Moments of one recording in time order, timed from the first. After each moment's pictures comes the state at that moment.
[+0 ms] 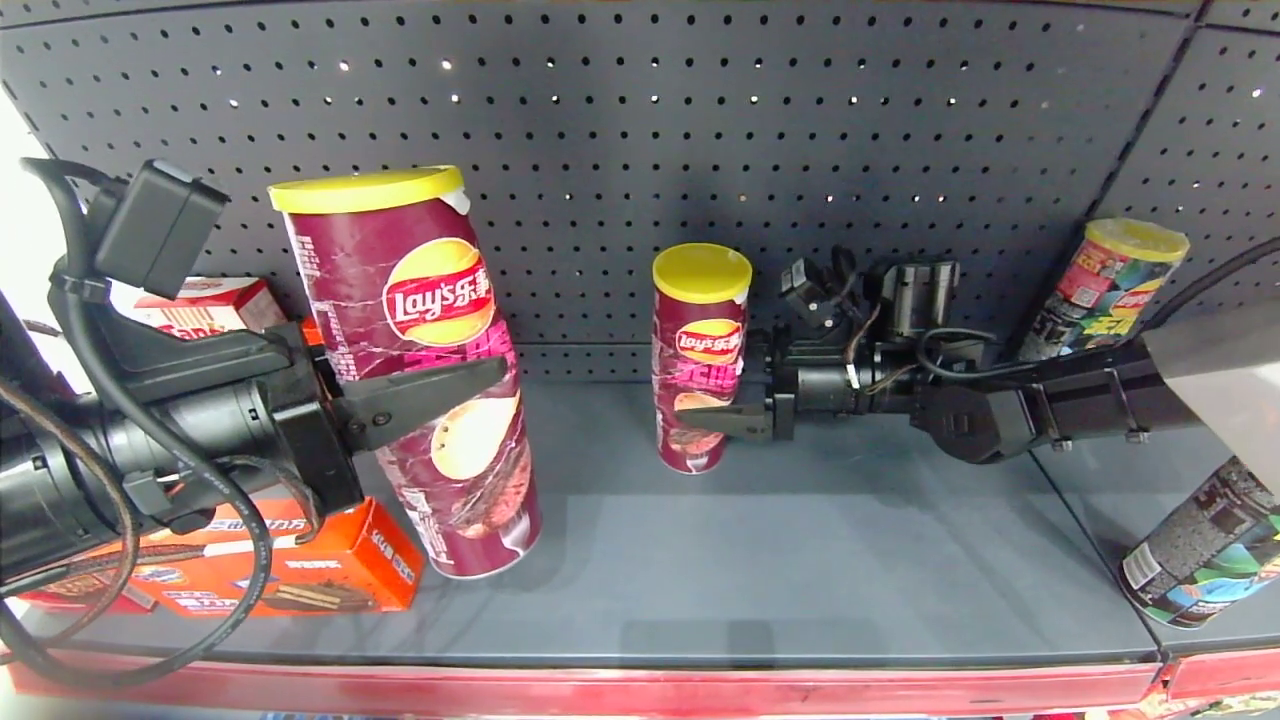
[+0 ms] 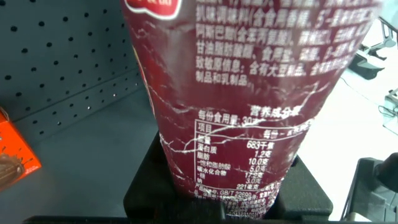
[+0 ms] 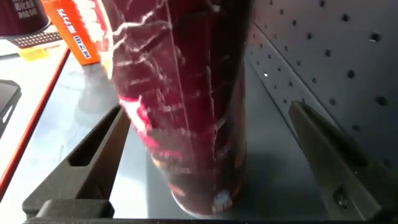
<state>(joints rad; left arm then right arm) -0.34 1.34 -0.68 -0.67 -0.57 -0.09 0.43 2.13 -1.45 -0.54 0.95 -0.30</state>
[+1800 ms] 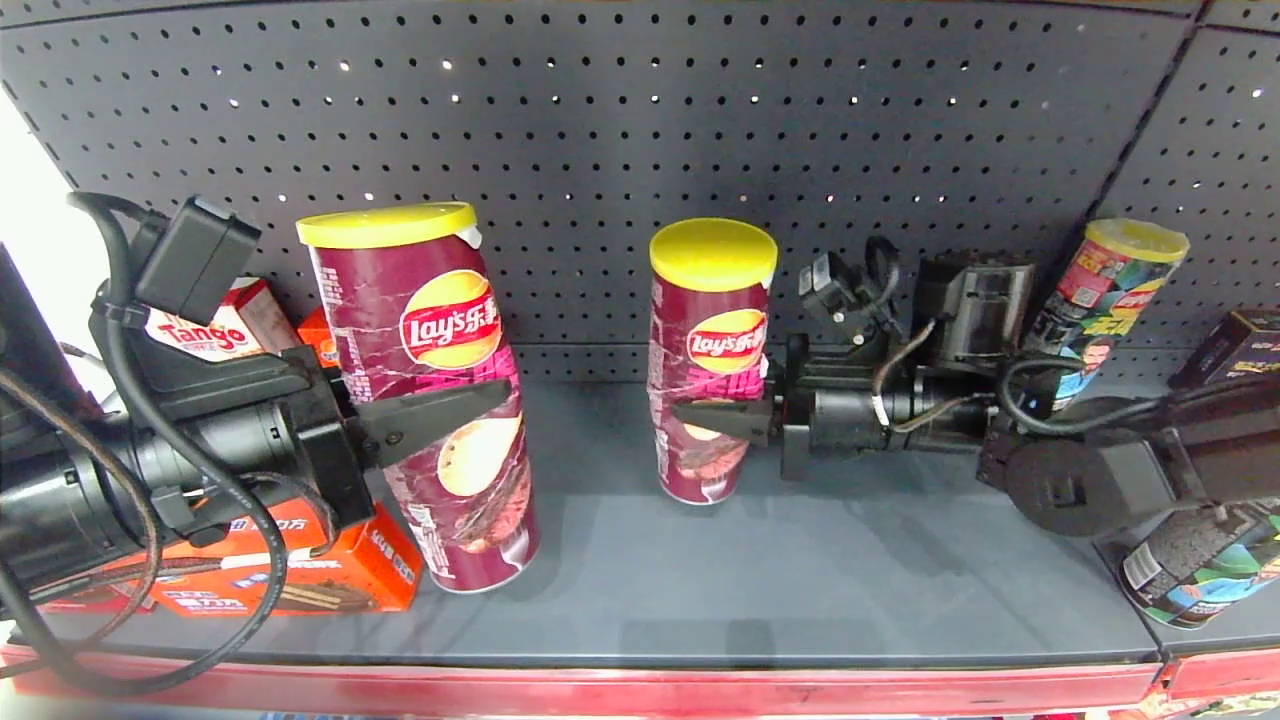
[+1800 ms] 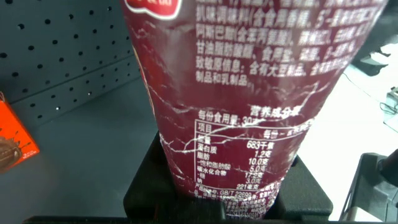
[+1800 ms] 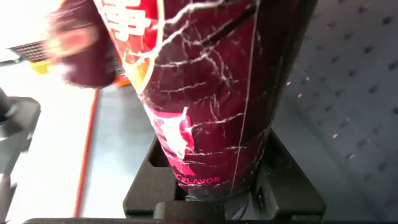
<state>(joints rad) -0.33 1.36 -0.65 -0.68 -0.57 -0.09 0.55 1.88 -1.10 -0.69 0.78 -0.25</state>
